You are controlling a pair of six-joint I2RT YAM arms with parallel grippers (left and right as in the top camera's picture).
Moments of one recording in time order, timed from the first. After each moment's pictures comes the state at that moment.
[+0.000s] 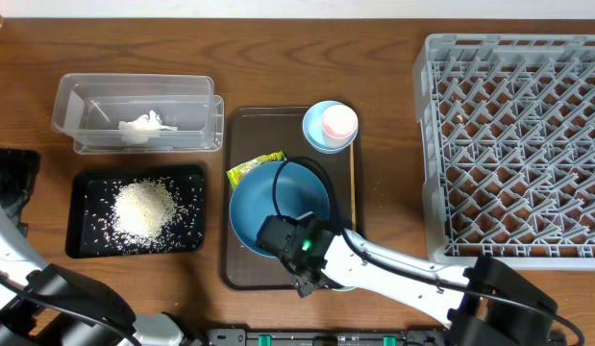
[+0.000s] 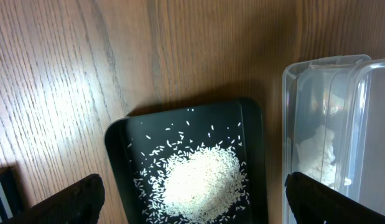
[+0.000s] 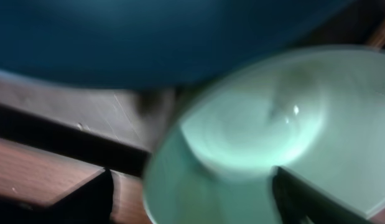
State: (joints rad) left arm 0.80 1.63 1.54 -1.19 0.01 -0.70; right arm 1.12 1.74 1.12 -0.96 0.07 0.67
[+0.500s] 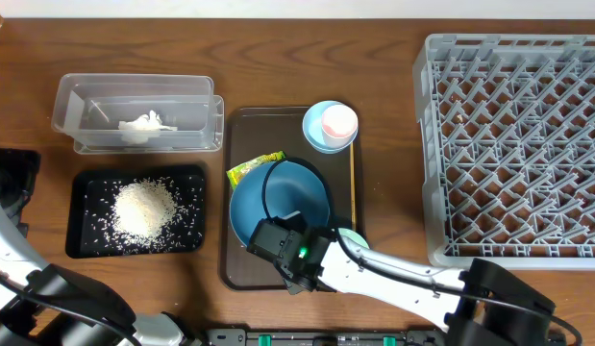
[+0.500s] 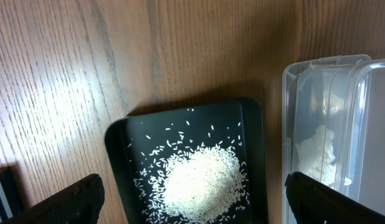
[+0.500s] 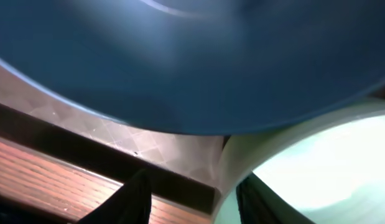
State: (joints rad) left arm 0.80 1.63 1.54 -1.19 0.01 -0.70; right arm 1.15 1.75 1.11 -0.84 0.07 0.70
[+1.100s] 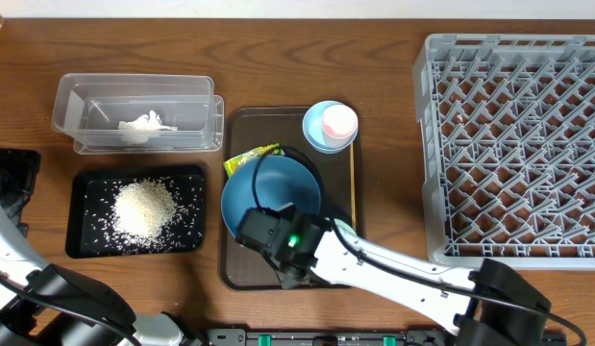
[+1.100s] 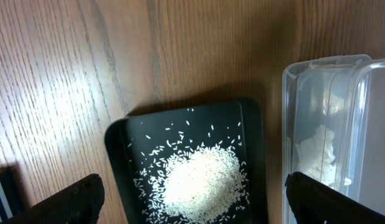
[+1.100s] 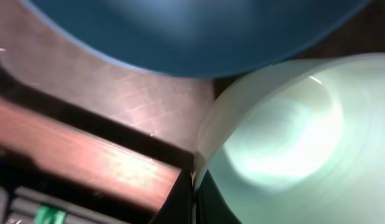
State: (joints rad) left arm 0.80 1.63 1.54 -1.19 0.01 -0.70; right arm 1.14 1.76 1.31 -1.06 0.06 0.68
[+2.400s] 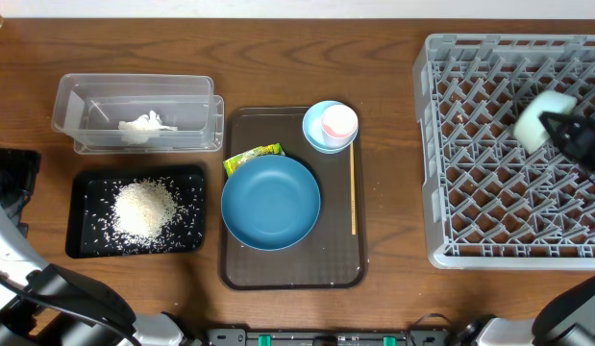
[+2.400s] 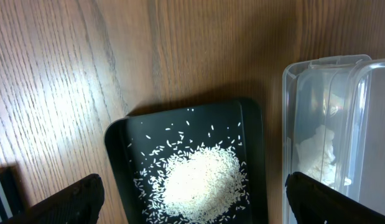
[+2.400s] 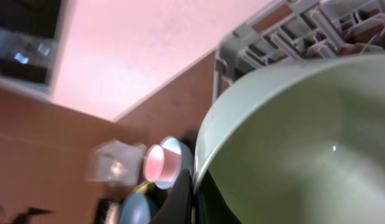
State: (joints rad) left arm 0.80 1.63 1.54 -1.19 0.01 -0.70; right arm -0.72 1.59 1.18 -0.54 -1.19 0.09
